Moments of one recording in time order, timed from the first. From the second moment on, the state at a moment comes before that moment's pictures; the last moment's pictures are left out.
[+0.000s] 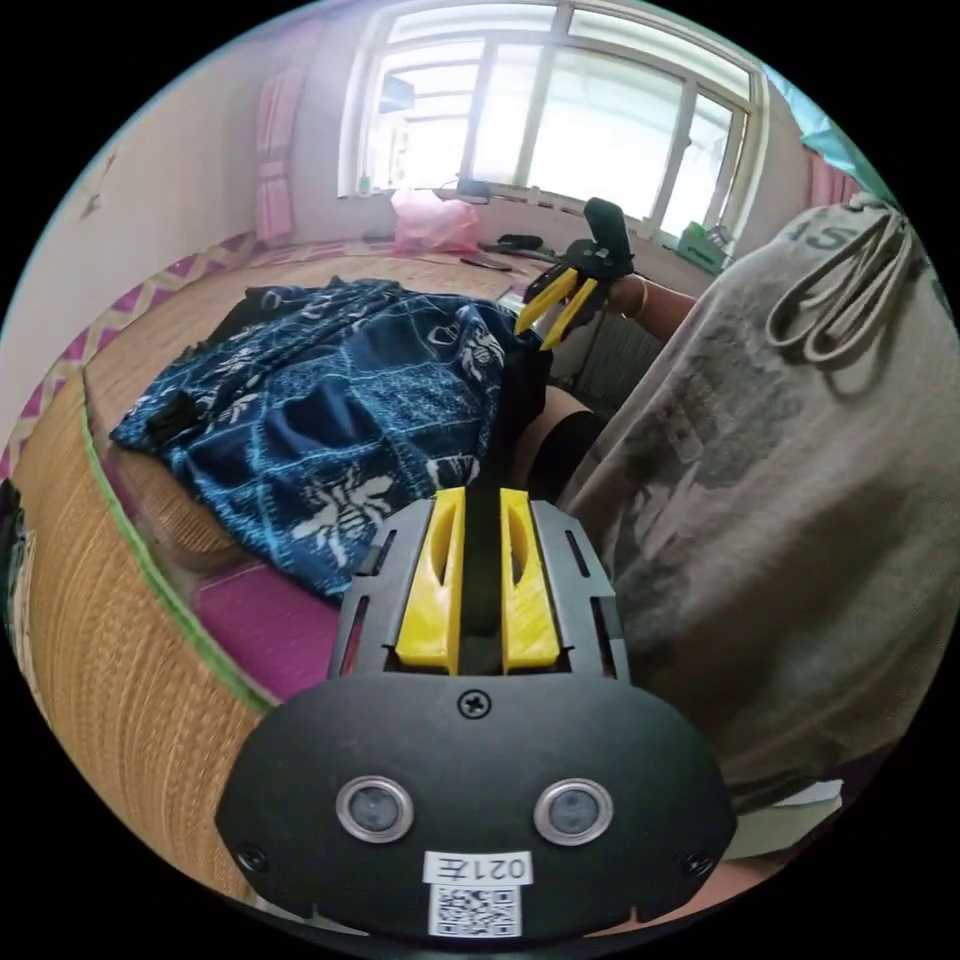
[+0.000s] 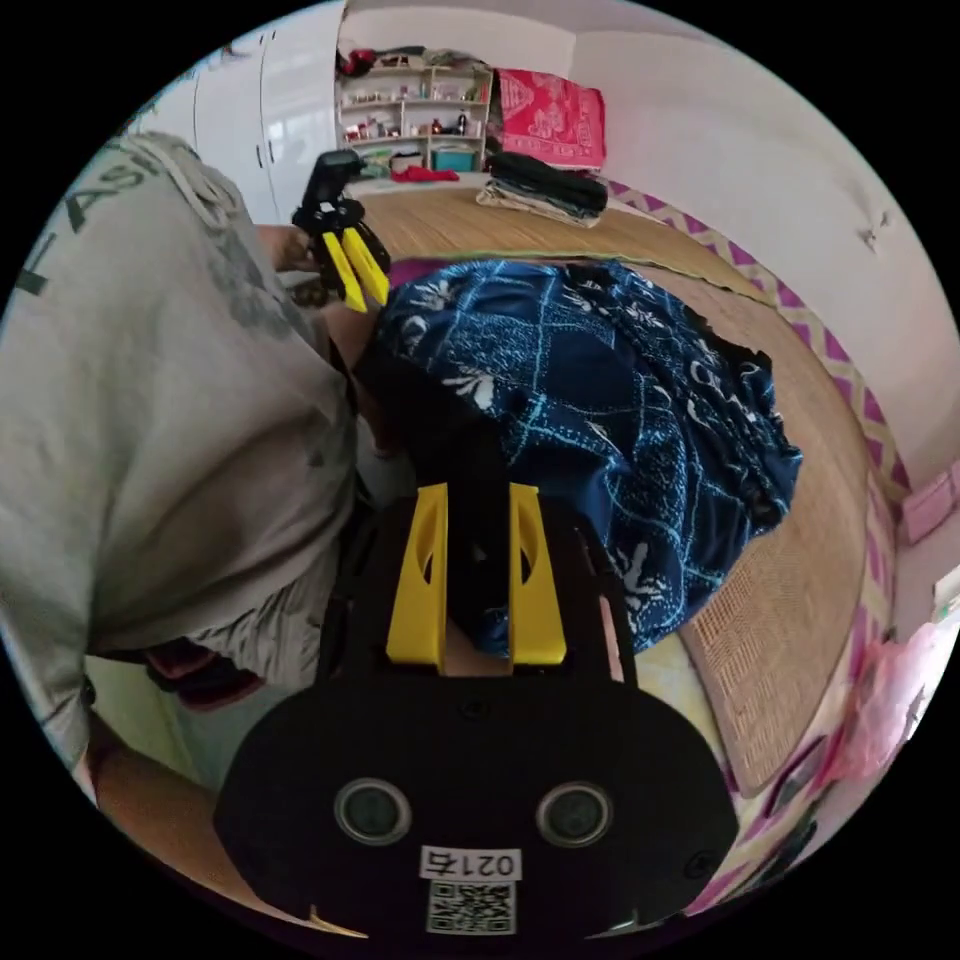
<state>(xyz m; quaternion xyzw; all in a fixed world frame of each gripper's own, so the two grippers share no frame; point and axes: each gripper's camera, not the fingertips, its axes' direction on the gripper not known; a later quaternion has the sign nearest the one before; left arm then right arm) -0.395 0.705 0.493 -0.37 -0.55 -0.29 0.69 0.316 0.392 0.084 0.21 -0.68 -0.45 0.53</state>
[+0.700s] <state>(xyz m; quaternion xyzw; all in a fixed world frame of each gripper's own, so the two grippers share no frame) -0.332 0.648 0.483 -0.23 -0.64 -0.34 0.65 0.466 0.345 0.105 0.22 -0.75 -0.25 0.57</state>
